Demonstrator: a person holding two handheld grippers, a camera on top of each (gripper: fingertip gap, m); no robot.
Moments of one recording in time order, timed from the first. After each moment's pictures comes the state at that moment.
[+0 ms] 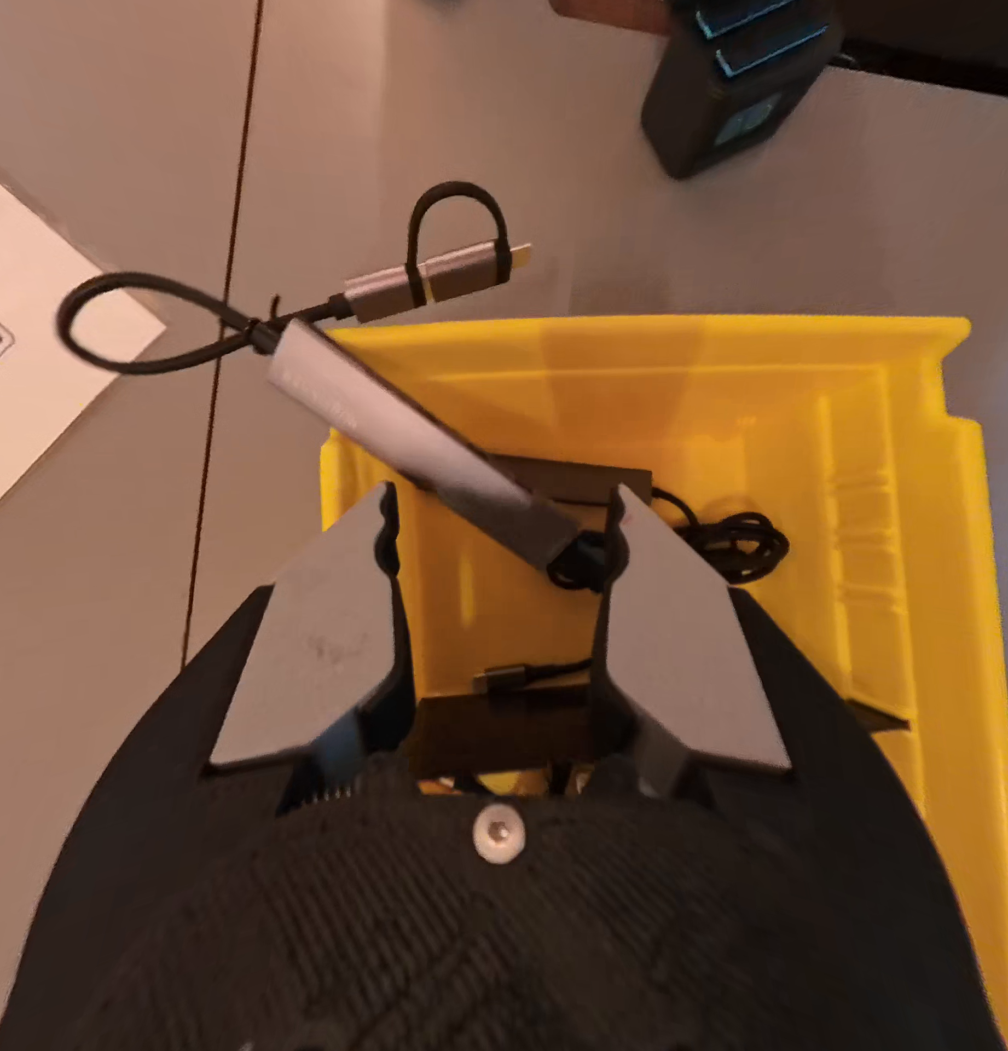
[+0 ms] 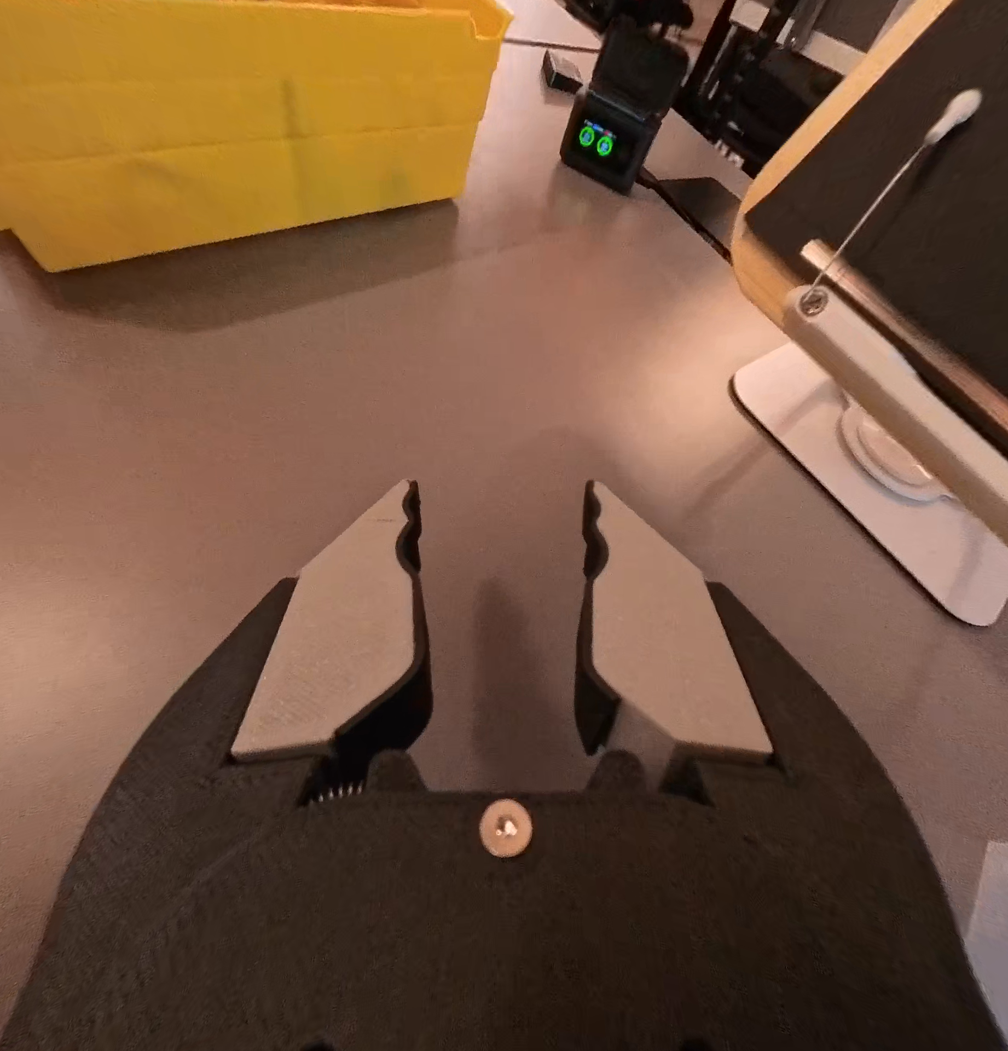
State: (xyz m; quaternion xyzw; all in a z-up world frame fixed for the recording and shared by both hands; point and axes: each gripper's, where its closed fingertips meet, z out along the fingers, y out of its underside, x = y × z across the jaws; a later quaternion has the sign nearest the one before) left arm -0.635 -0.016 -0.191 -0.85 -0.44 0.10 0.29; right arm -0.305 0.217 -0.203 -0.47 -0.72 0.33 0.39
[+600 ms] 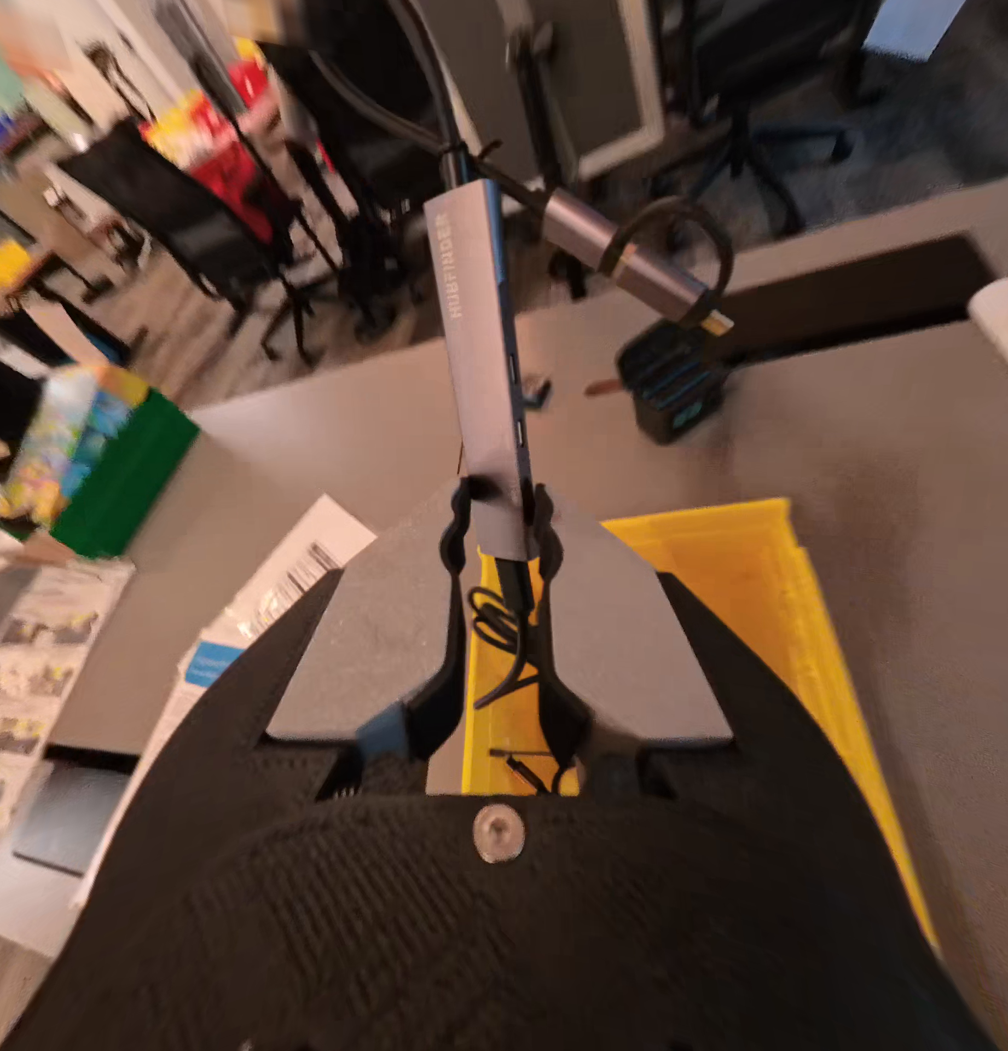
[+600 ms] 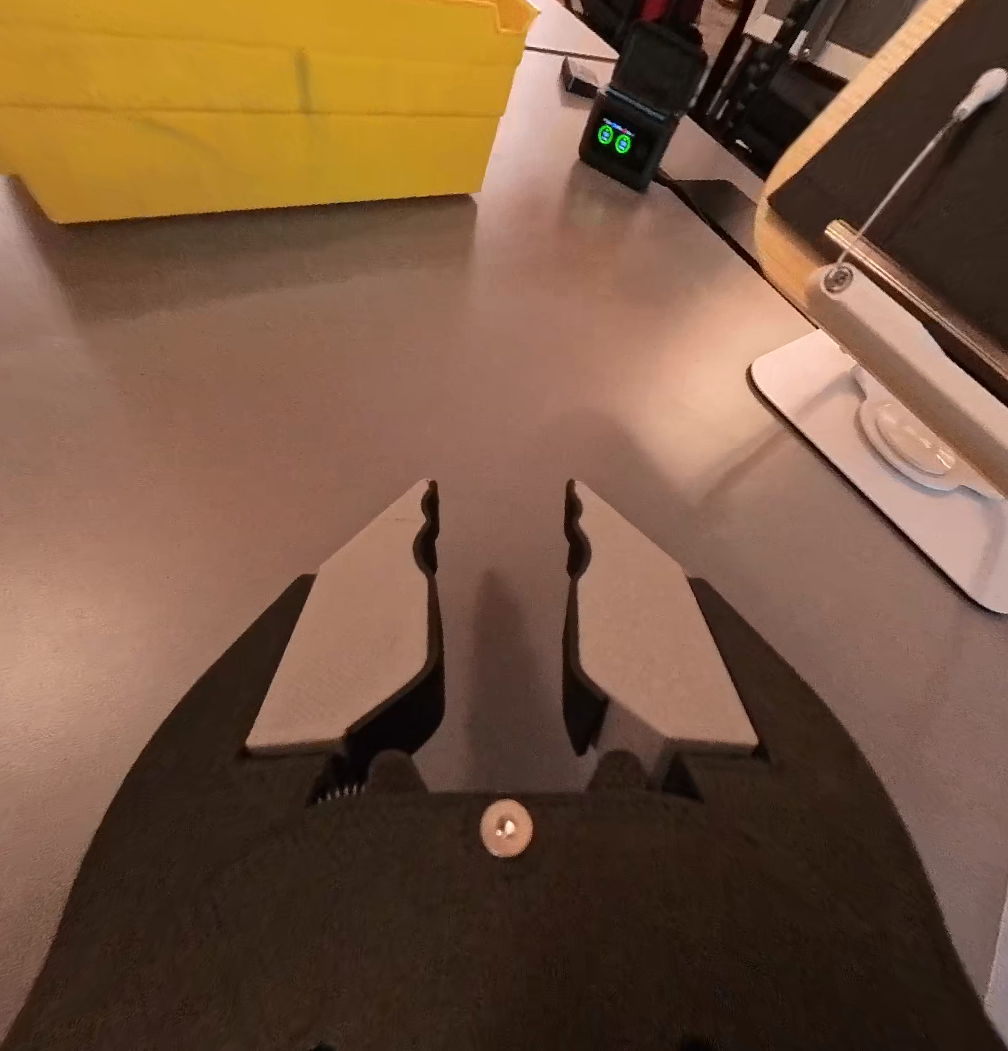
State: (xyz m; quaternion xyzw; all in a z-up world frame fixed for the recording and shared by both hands) left arm -0.603 0.004 -0.006 -0.79 -0.29 0.37 0.39; right arm -0.290 0.212 -0.215 -0.45 -0.72 0.35 0.39
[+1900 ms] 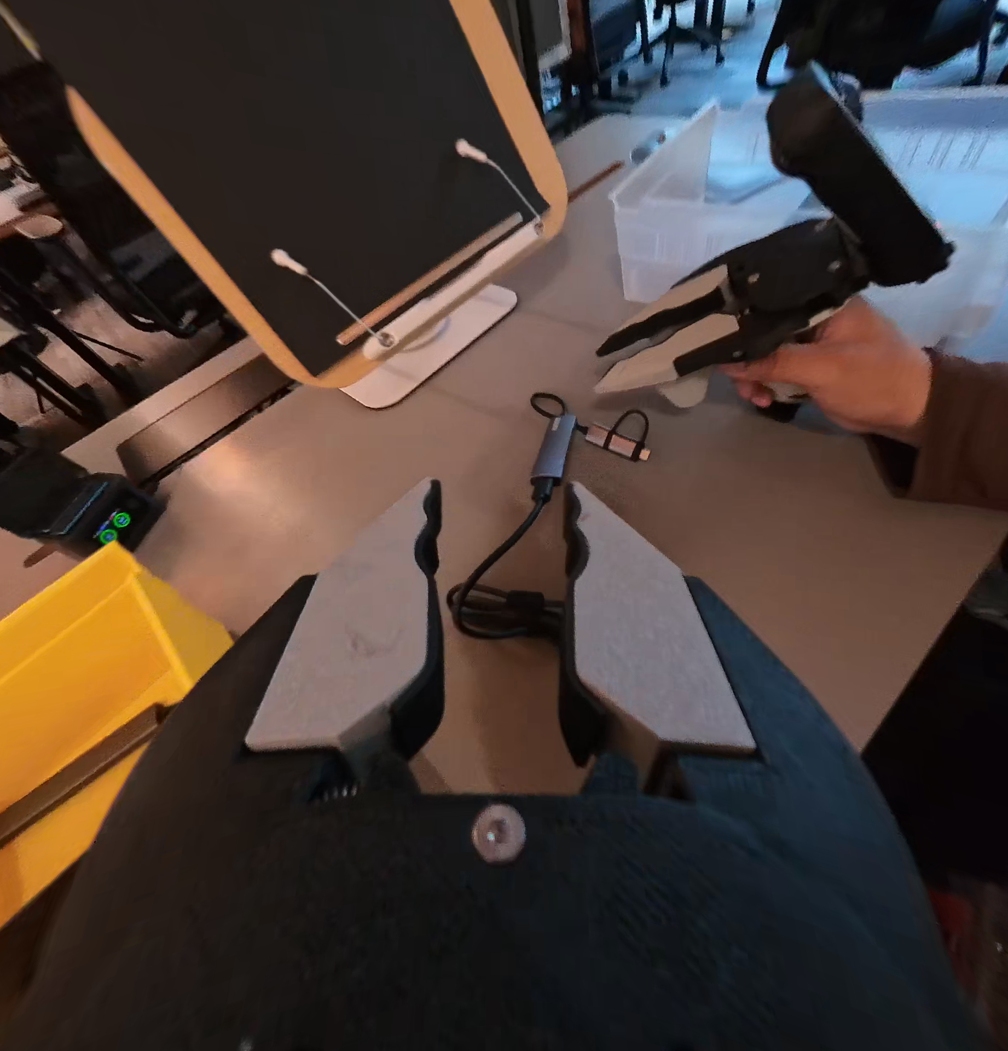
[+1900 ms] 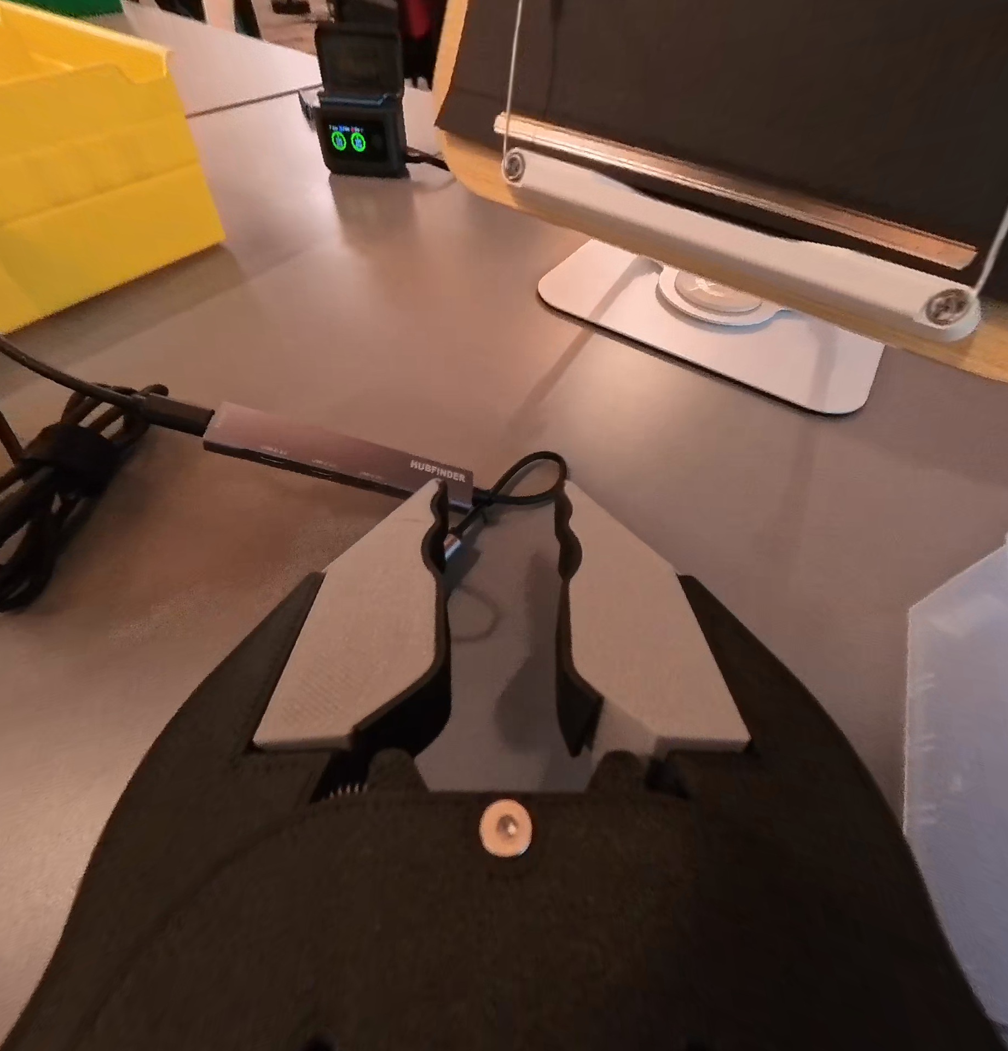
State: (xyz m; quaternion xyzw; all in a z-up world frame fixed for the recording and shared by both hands) left arm -0.316 0.123 -0.106 -0.83 0.01 0.11 0.55; right arm -0.291 0.319 -0.216 -0.60 -0.58 0.37 0.41
